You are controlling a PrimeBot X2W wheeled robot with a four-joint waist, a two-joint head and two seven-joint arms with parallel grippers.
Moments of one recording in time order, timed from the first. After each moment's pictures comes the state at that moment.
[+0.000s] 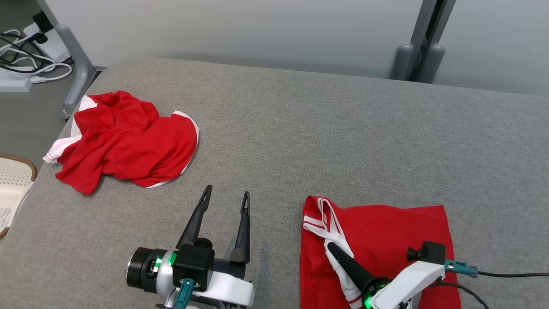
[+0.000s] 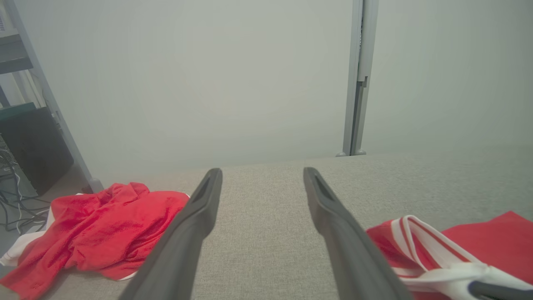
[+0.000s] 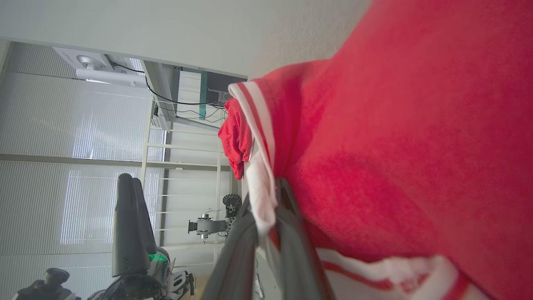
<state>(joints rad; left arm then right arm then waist) -0.09 0.05 -0.43 0.10 -0.12 0.27 -0.26 -0.08 -0.05 0.42 0.22 1.36 0.13 0.18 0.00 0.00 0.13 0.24</state>
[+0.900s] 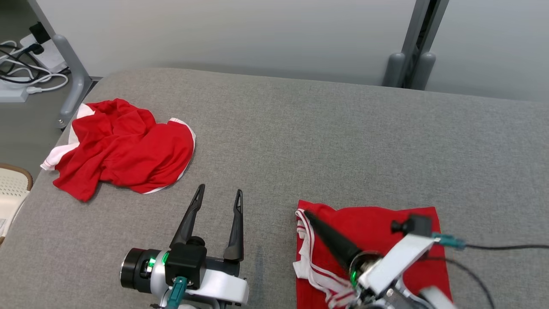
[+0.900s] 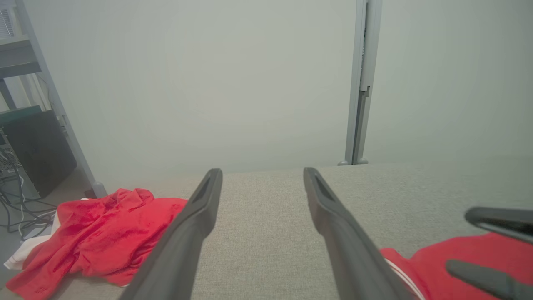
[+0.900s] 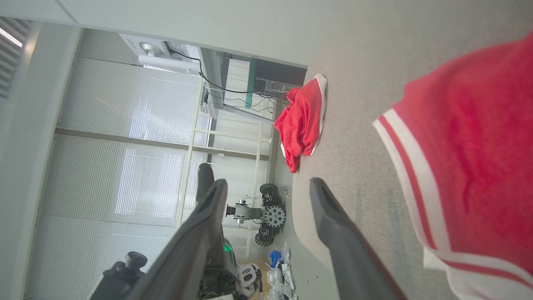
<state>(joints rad) -0.09 0.05 -0.41 0.10 -0.13 0.27 -0.26 -0.16 -0.05 0.51 0.13 1.47 0.13 0.19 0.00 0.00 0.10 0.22</state>
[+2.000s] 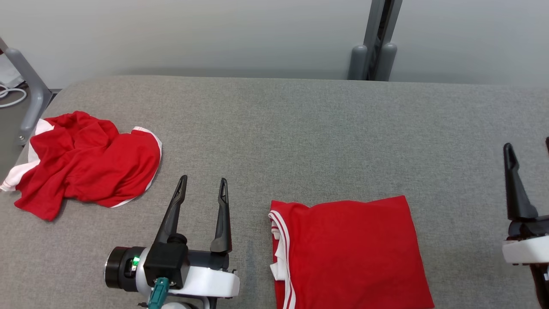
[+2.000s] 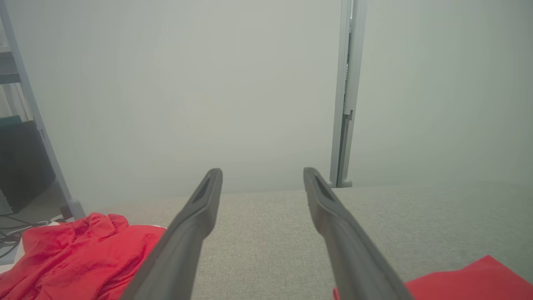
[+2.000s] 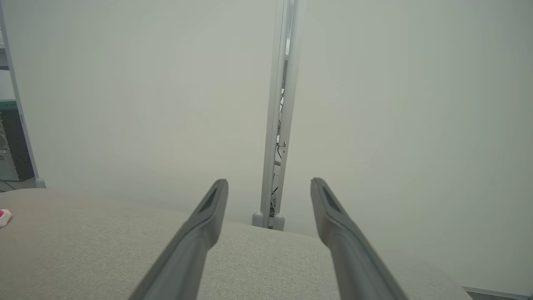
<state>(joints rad) -0.06 0.05 -0.35 0.01 -0.13 0.28 -0.26 -0.12 -0.34 -0.02 0.05 0.28 0.13 -0.26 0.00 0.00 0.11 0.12</state>
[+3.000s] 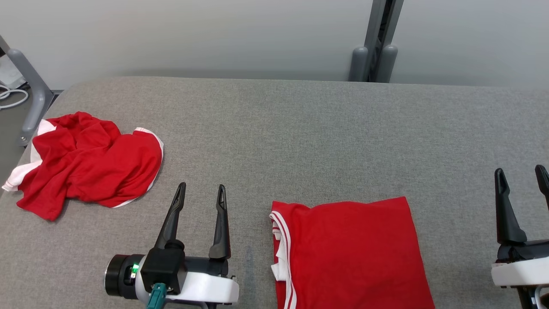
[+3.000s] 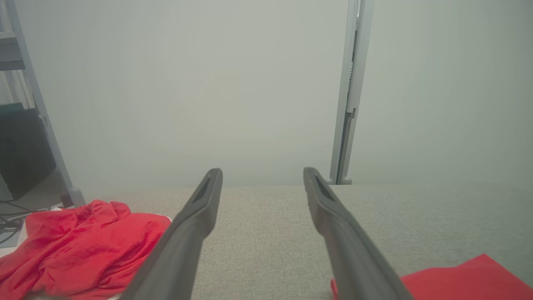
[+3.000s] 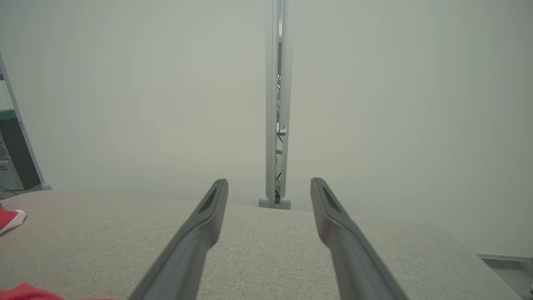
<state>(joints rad) -0.04 0.05 -0.35 0.00 -0.16 0.28 -0.26 -0.02 -0.22 -0.07 0.01 0.24 0.13 -0.26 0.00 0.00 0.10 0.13</state>
